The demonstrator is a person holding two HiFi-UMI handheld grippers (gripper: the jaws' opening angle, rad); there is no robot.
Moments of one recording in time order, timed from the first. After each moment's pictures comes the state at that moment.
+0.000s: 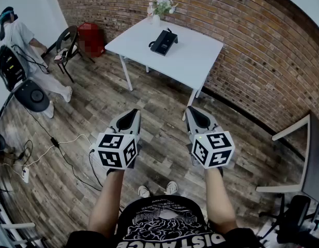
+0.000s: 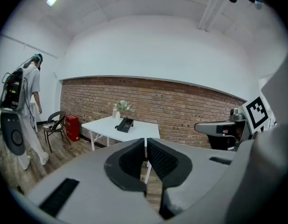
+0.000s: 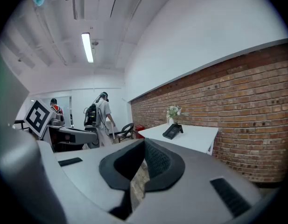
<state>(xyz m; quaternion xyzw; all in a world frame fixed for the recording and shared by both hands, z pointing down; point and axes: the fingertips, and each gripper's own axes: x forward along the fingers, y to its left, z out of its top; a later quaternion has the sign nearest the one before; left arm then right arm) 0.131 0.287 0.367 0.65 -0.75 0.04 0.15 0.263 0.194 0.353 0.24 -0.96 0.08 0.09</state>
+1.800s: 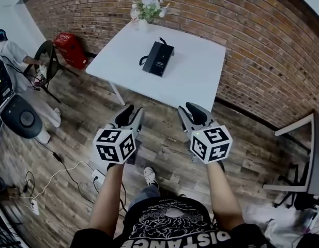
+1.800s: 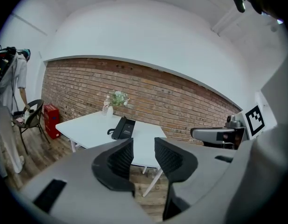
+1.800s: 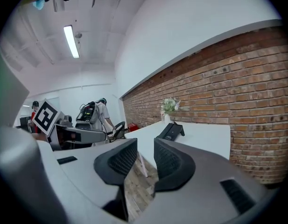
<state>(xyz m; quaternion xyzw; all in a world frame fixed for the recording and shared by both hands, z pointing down) -0.050 0.052 0.402 0.71 -0.68 0.03 0.20 0.081 -0.011 0.390 0.27 -0.95 0.11 0.11</state>
